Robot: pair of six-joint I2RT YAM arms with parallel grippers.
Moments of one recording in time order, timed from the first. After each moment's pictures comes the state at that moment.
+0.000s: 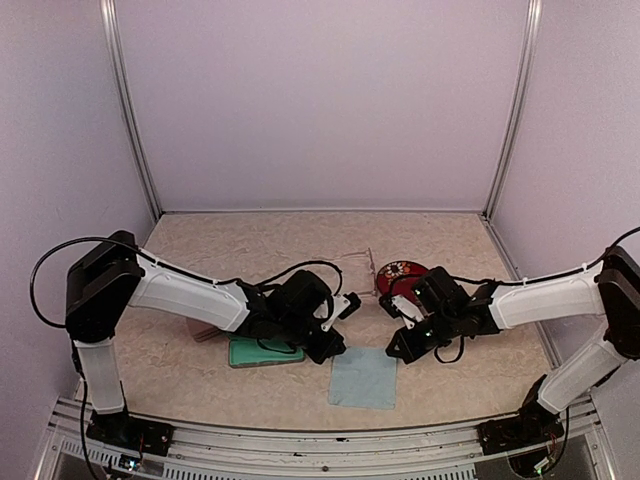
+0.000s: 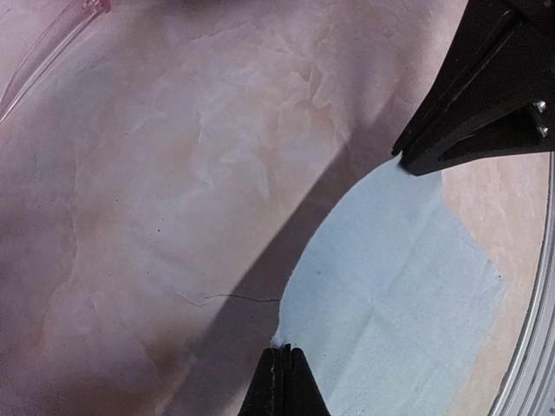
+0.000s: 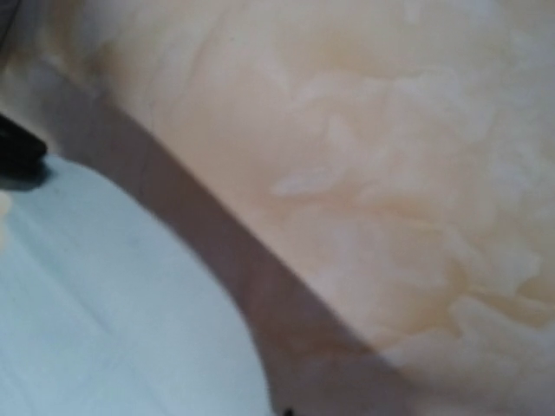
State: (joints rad) left arm -1.04 1.94 1.13 -0.05 0.17 -0.19; right arm 0.79 1.47 0.67 -0.18 -0.23 0.26
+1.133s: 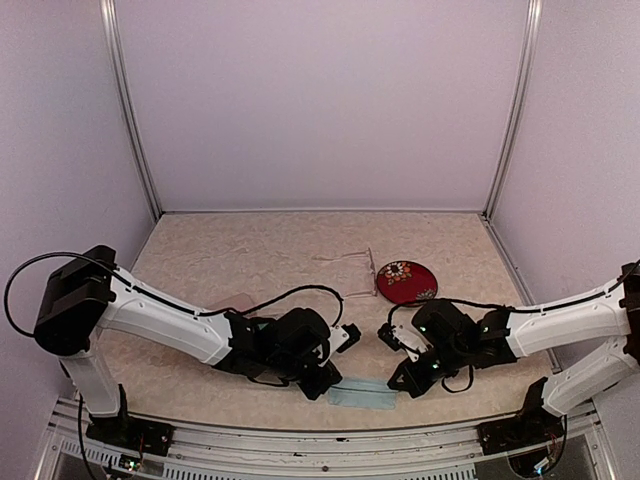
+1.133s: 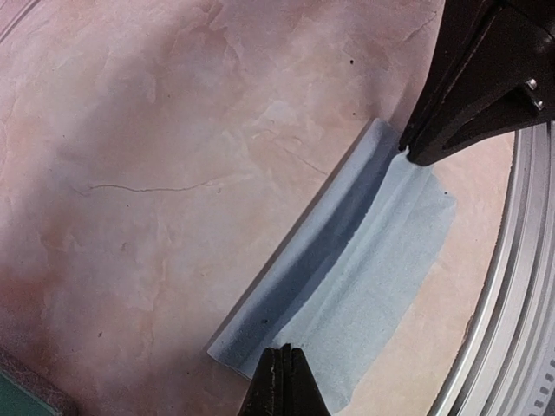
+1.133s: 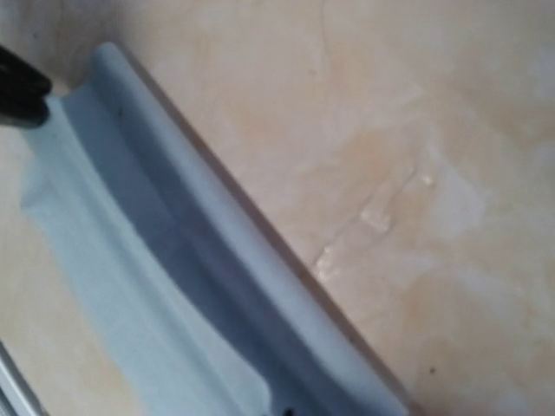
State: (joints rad) left arm -1.22 1.81 0.96 -0.01 0.02 -0.27; right arm 0.99 1.32 0.52 -0.19 -0.22 0.36
